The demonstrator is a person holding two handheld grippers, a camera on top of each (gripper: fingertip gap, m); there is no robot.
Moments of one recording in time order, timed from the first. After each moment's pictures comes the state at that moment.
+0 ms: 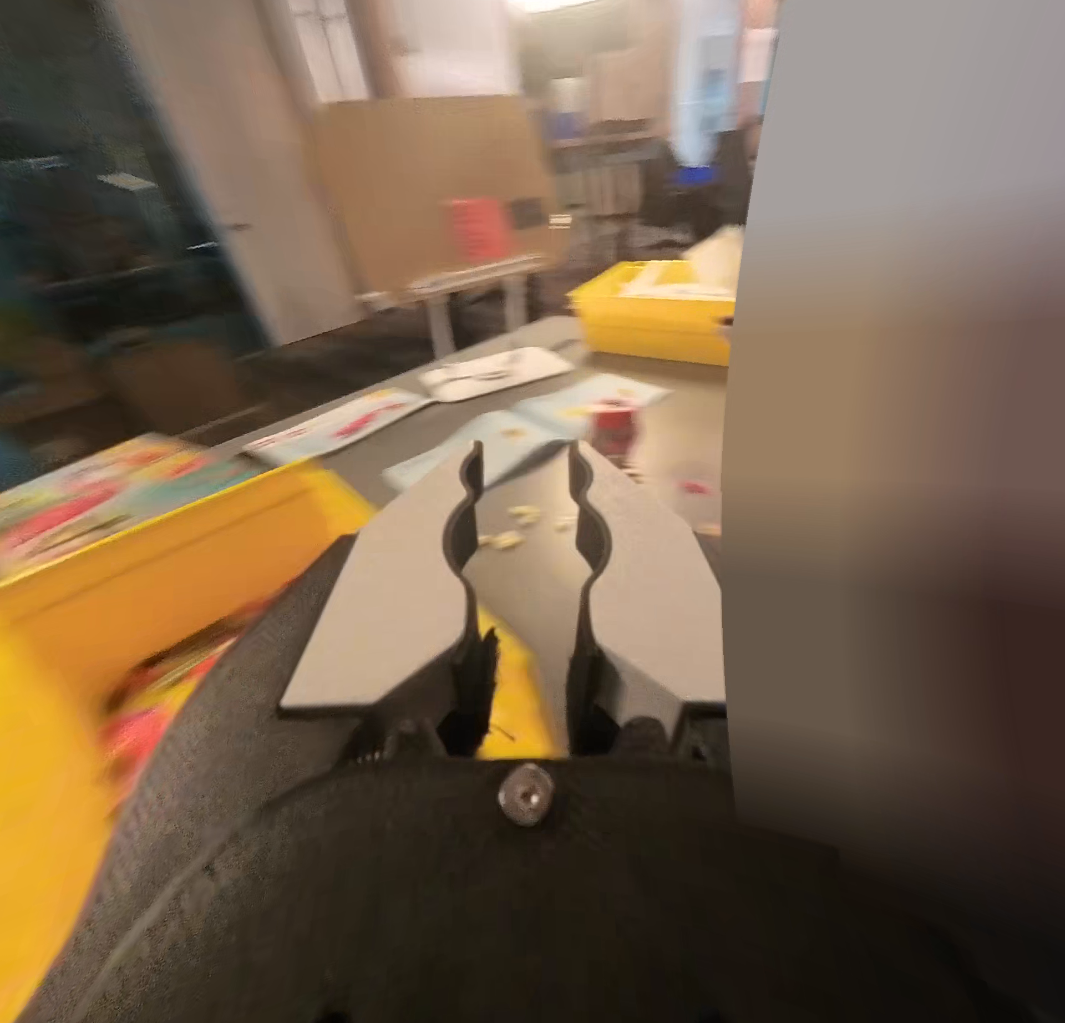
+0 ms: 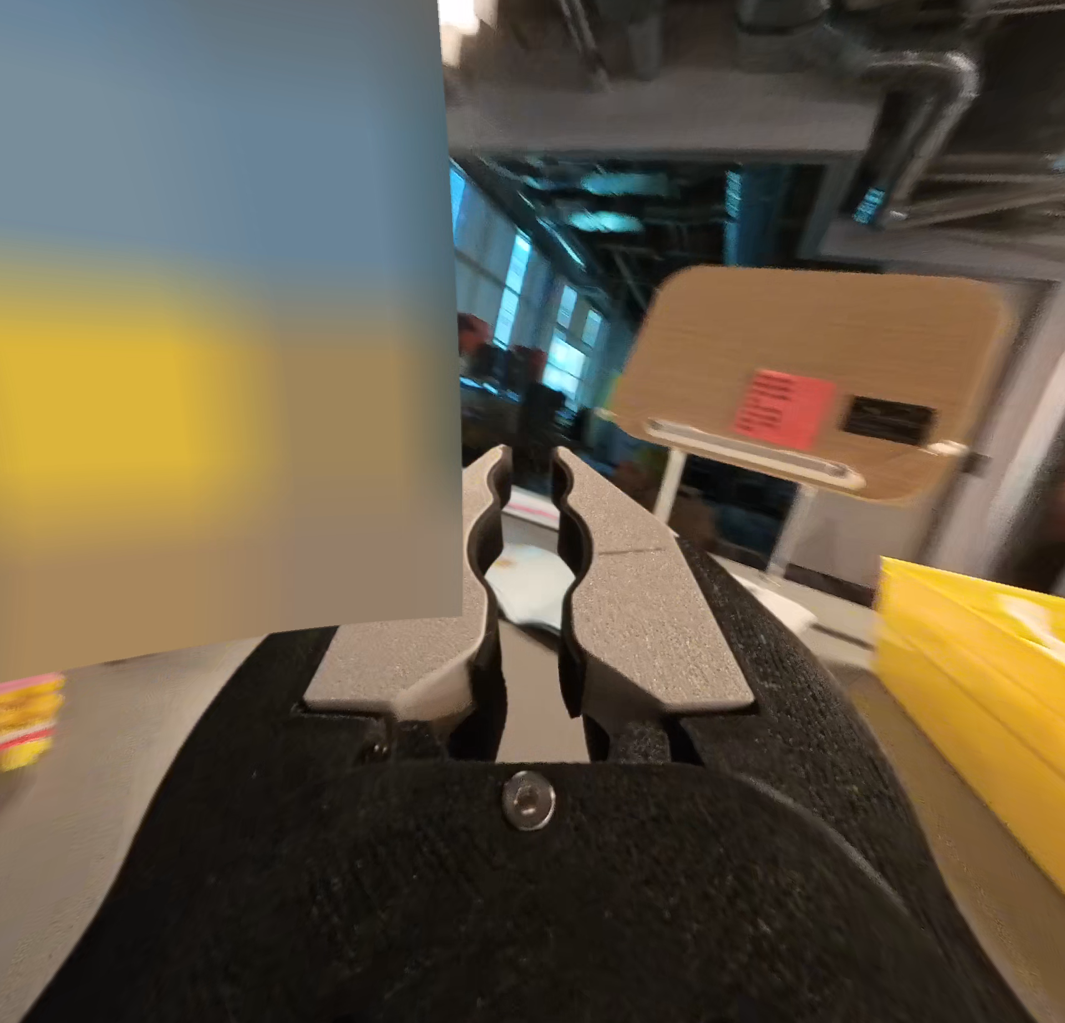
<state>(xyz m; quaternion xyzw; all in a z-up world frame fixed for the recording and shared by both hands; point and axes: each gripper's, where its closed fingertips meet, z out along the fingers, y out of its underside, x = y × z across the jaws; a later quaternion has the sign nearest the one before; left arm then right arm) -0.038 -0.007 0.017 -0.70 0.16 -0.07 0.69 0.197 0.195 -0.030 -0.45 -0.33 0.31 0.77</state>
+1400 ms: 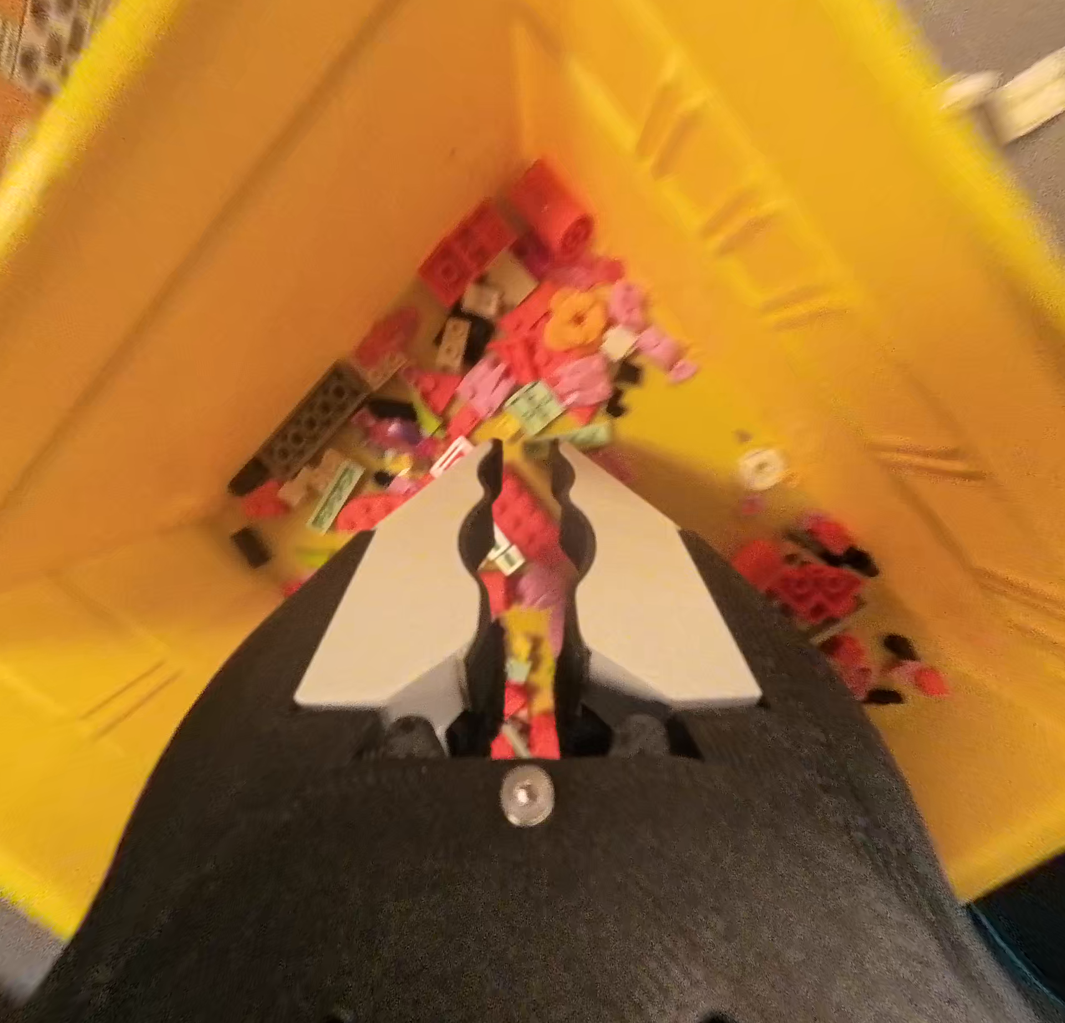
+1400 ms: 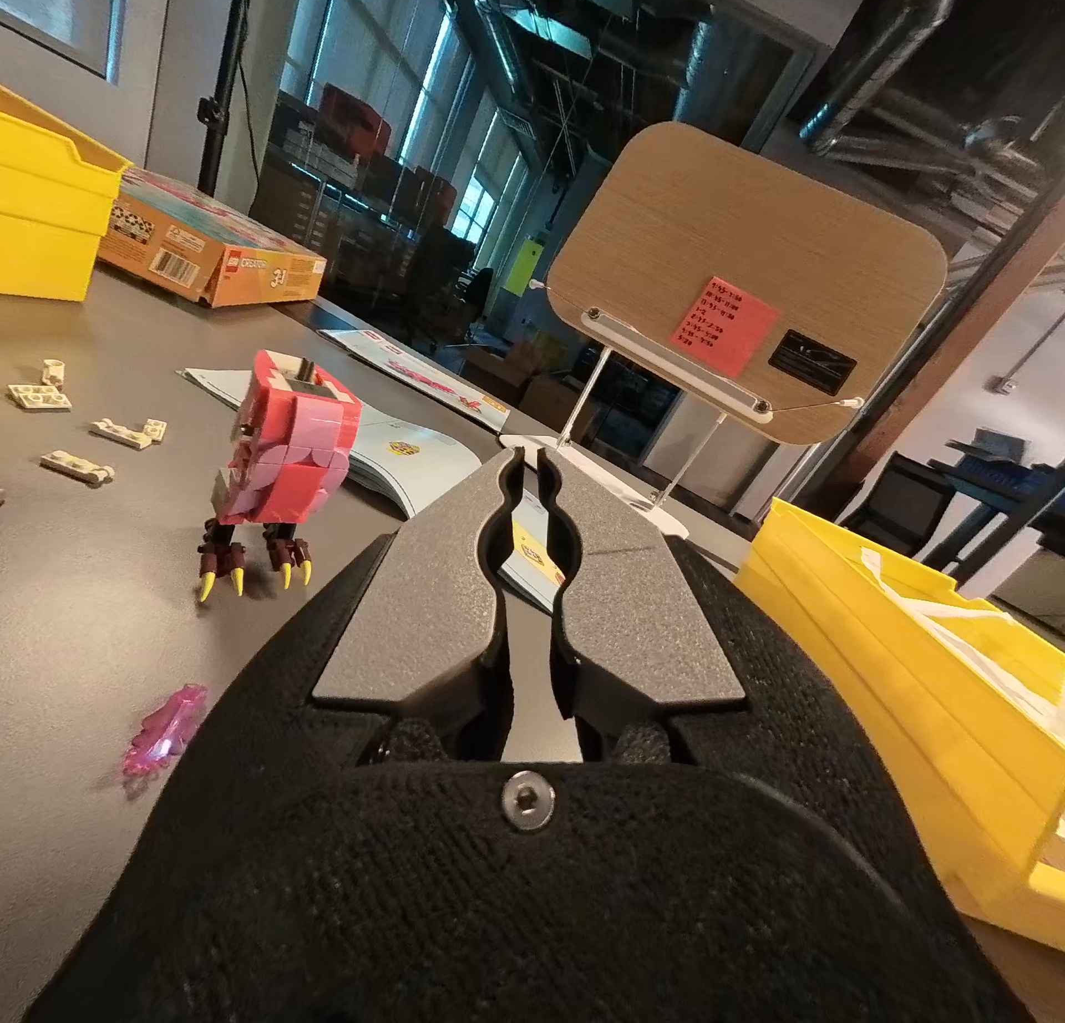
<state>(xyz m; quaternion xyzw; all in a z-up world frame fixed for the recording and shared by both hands) -0.206 0.126 -0.163 -0.97 0.18 -0.01 0.18 0.182 0.249 -0.070 -0.53 -0.37 0.11 0.76</state>
